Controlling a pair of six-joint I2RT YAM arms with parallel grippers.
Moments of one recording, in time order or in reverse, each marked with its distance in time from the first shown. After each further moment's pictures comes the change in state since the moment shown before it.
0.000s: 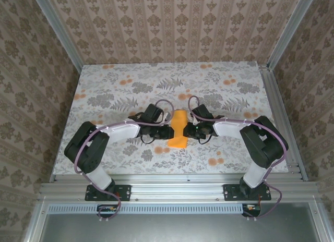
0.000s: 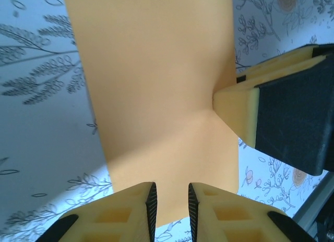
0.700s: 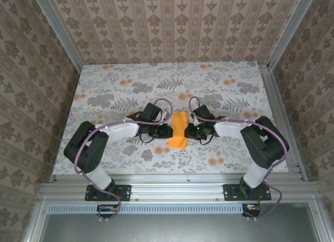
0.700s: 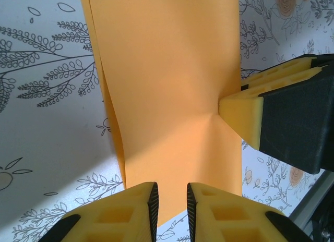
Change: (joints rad) left arm 0.018 0.000 0.005 -0.008 0.026 0.006; right arm -0.013 -0.009 -0.021 0.002 -0.026 -0.023
